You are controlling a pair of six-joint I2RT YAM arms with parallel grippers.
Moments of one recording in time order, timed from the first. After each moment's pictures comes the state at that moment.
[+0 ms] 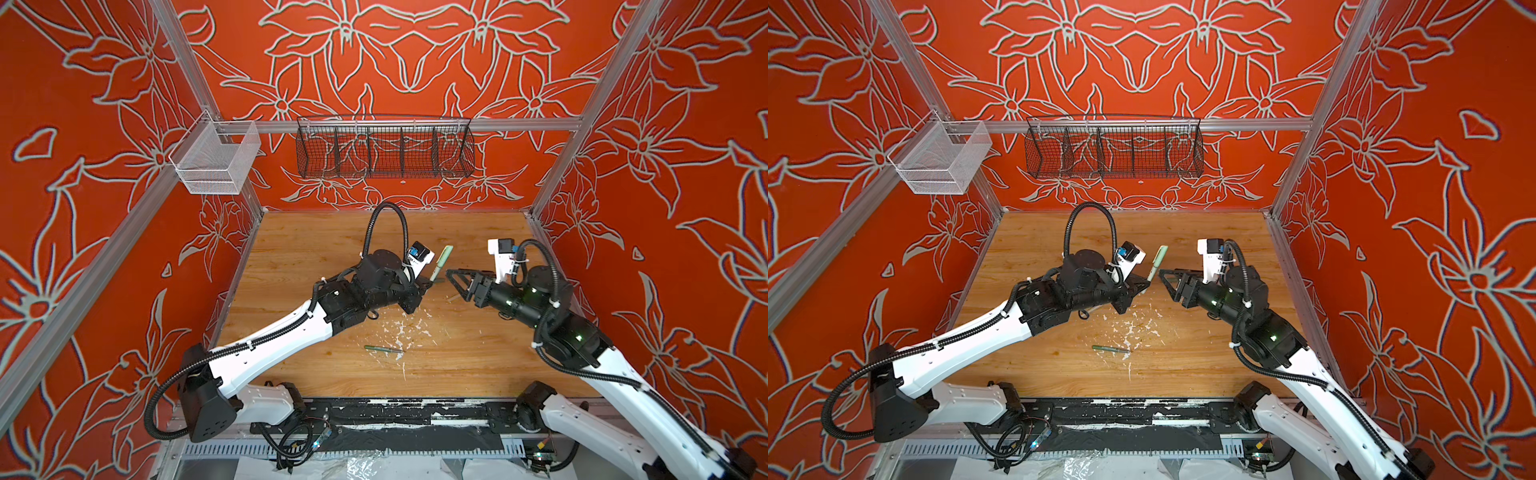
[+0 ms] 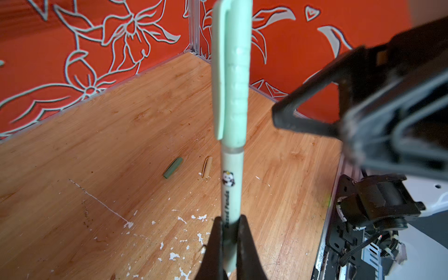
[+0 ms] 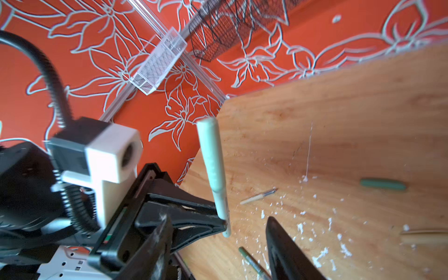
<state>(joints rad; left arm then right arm) -0.86 1.29 1.18 -0.32 0.12 -0.11 0.58 0.77 0.89 -0.29 -0.24 0.69</state>
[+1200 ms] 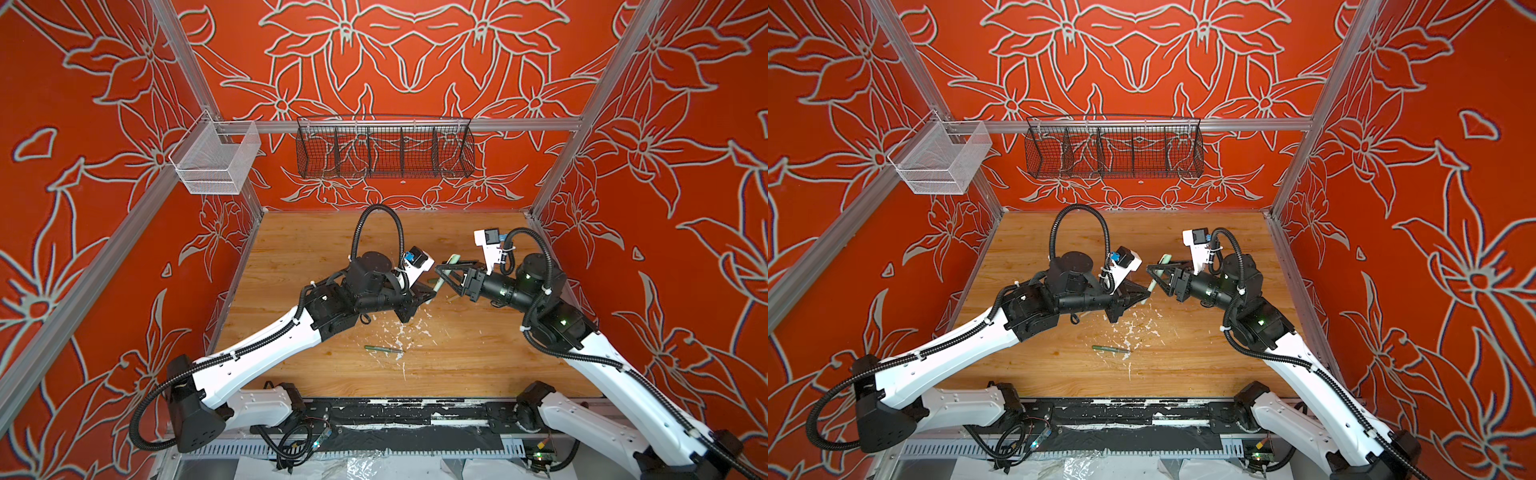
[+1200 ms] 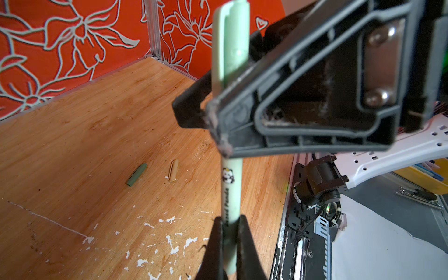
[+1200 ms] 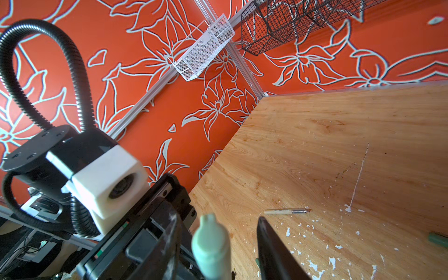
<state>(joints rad) -0.86 1.22 1.16 -0.33 0.29 -0.12 0.53 0.88 0.90 -0.11 -0.50 0.63</state>
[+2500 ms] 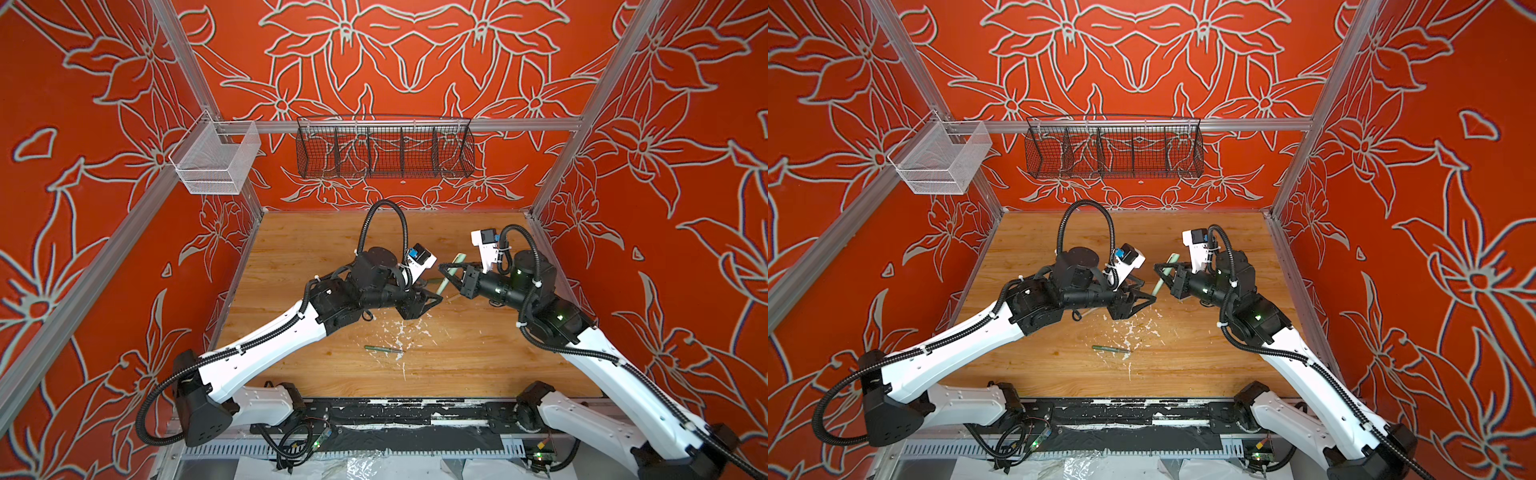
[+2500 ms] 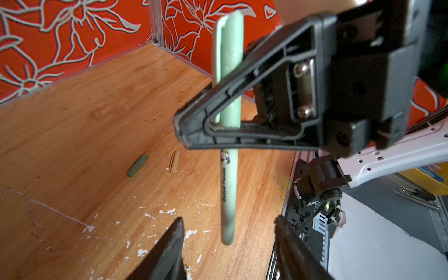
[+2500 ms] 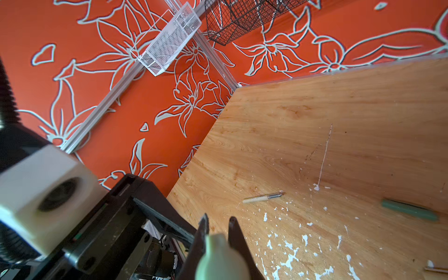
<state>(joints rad) -0.84 1.26 1.22 -0.42 0.29 -0.13 0.53 0.93 0.94 -0.23 -0.41 0.60</state>
